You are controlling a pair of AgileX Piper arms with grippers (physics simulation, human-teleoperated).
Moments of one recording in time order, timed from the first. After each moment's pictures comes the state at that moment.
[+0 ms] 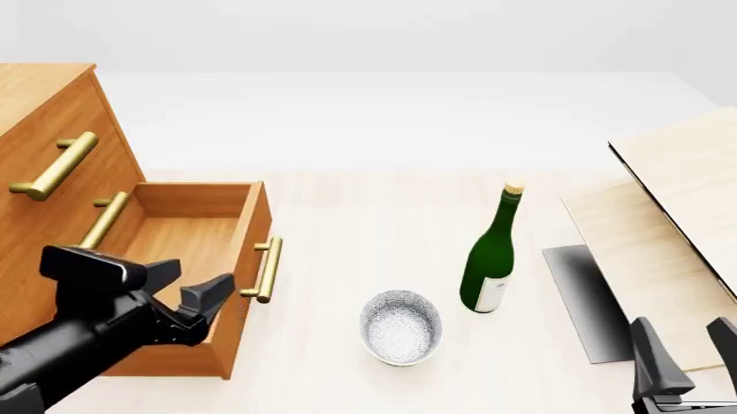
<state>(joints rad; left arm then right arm) -0.42 0.79 -0.42 0.11 -0.12 0.00 0.01 0.00 0.00 0.00</state>
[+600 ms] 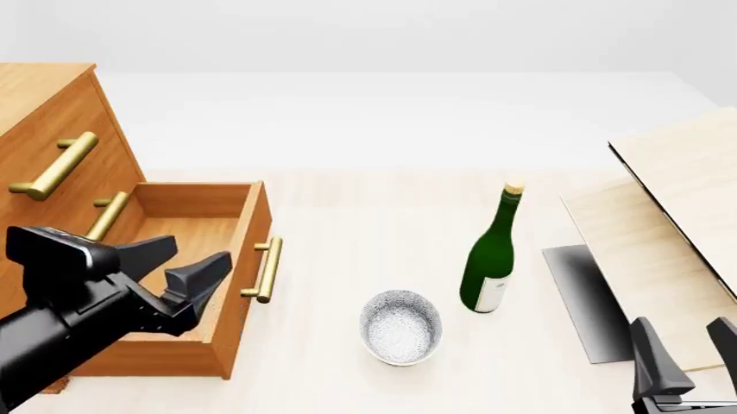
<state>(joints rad) -0.47 0.71 -0.50 0.16 -0.14 0.00 0.01 0.00 0.00 0.00</state>
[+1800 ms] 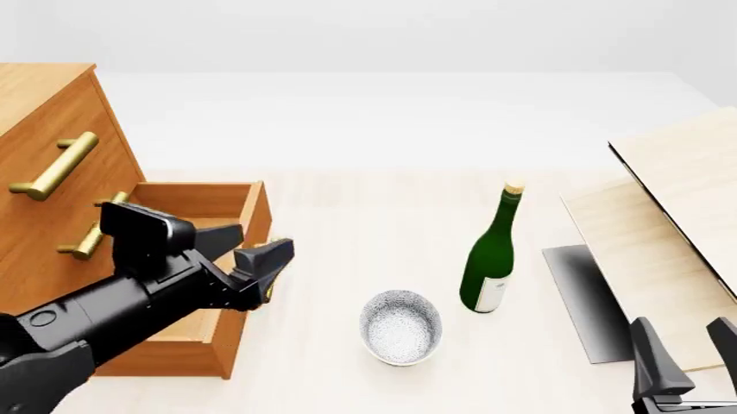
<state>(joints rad) -0.61 0.95 -0.57 0.00 -0.24 0.00 0.01 0.00 0.00 0.00</state>
